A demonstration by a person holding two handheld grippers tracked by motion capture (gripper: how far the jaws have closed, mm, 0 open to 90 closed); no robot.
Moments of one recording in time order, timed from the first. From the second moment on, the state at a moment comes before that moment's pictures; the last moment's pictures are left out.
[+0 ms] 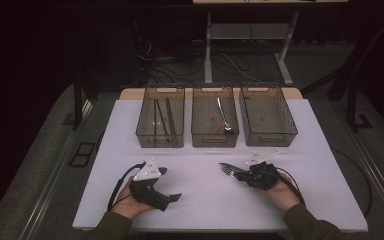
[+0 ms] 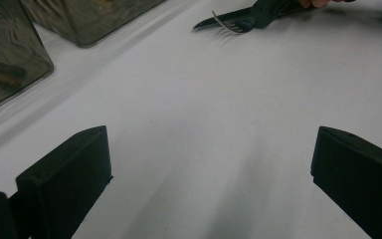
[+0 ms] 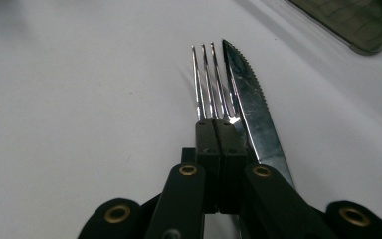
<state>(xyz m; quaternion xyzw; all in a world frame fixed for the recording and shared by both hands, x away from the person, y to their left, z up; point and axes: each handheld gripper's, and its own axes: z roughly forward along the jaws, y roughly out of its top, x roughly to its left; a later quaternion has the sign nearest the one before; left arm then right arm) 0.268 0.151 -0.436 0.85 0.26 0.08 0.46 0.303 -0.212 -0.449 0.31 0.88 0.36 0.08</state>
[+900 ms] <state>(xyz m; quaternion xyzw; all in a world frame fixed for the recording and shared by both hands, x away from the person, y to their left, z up) 0.268 0.149 -0.438 0.85 0.24 0.06 0.47 0.319 -0.219 -0.441 0.34 0.86 0.37 0.07</state>
